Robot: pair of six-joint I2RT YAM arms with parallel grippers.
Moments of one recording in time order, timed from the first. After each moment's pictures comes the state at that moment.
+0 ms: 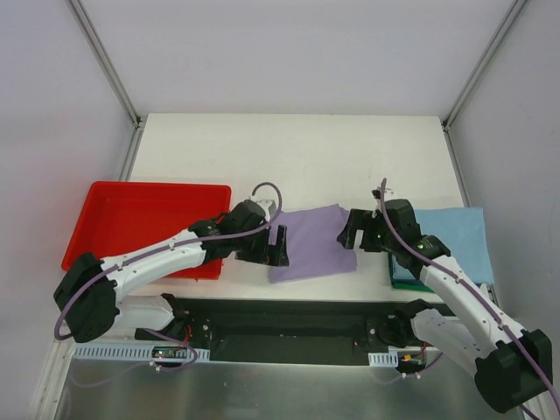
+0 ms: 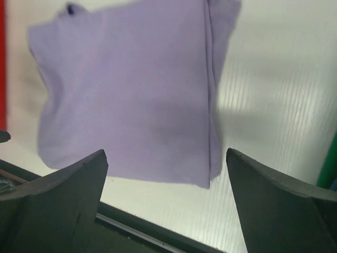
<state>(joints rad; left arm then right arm) -0.86 1.24 0.74 -0.46 0.17 -0.69 0.43 0.91 0.57 -0.49 -0.12 0.45</state>
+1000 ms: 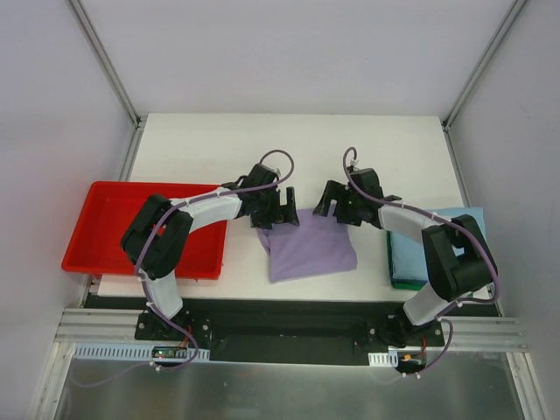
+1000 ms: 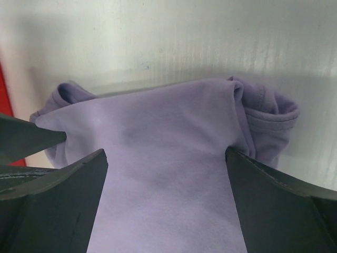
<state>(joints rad) -0.62 1.79 1.10 -0.28 0.24 -0.68 0.39 1.60 0.83 -0.08 -0.22 0.61</state>
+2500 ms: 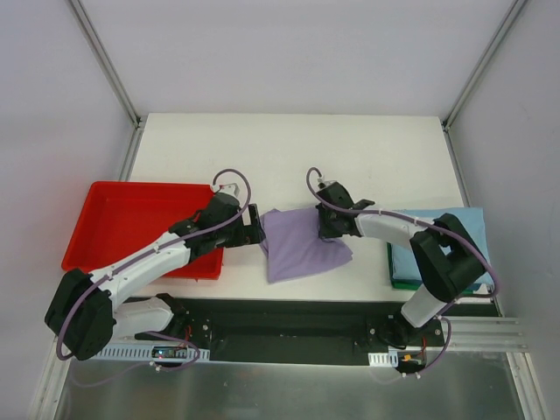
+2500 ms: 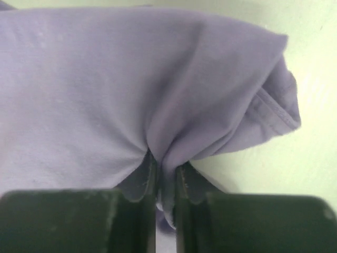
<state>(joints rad) -0.65 1.16 0.68 -0.36 -0.03 -0.72 0.64 1.64 0.91 -0.36 0.10 0.44</state>
